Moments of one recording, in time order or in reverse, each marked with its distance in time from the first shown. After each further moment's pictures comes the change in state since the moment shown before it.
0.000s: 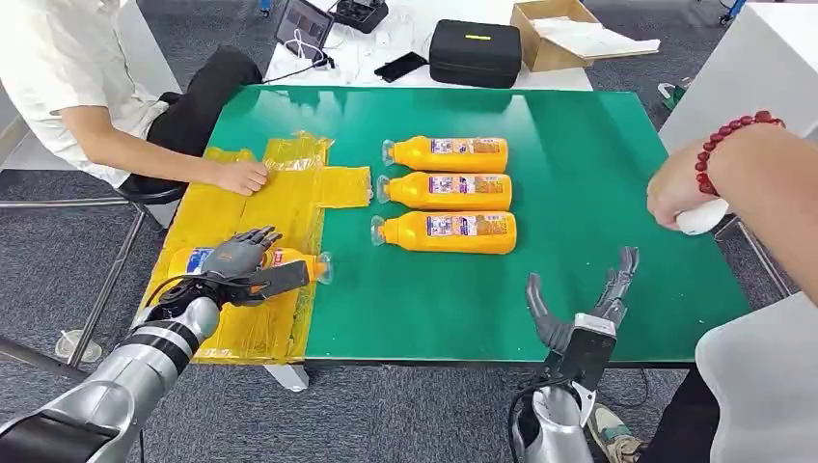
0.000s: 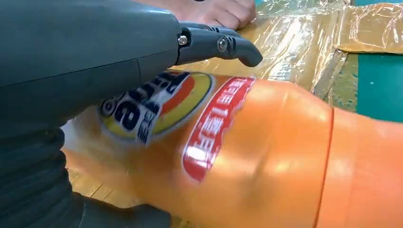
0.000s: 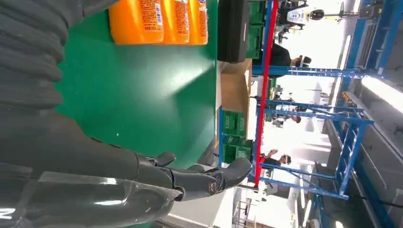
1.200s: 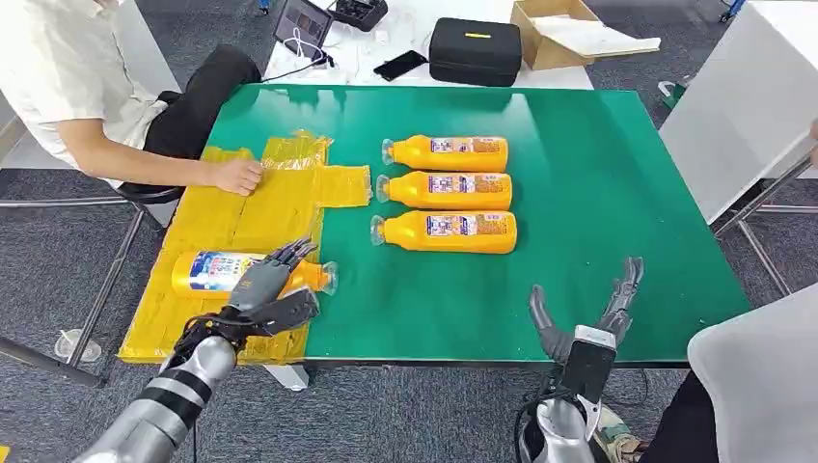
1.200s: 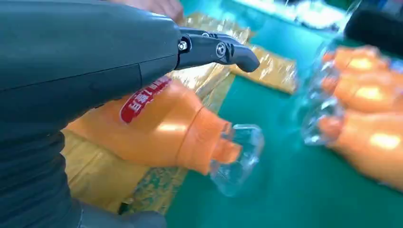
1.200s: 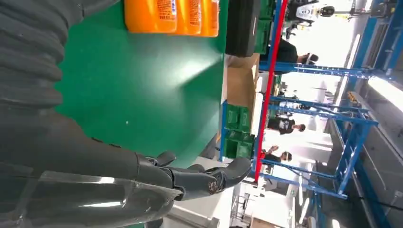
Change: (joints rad) left arm 0.289 -0.011 0.022 -0.440 0.284 0.096 -0.220; right arm 0.051 -0.022 0.009 -0.026 0.020 -0.044 0.000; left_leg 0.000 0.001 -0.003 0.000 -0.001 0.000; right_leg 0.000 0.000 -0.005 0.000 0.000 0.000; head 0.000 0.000
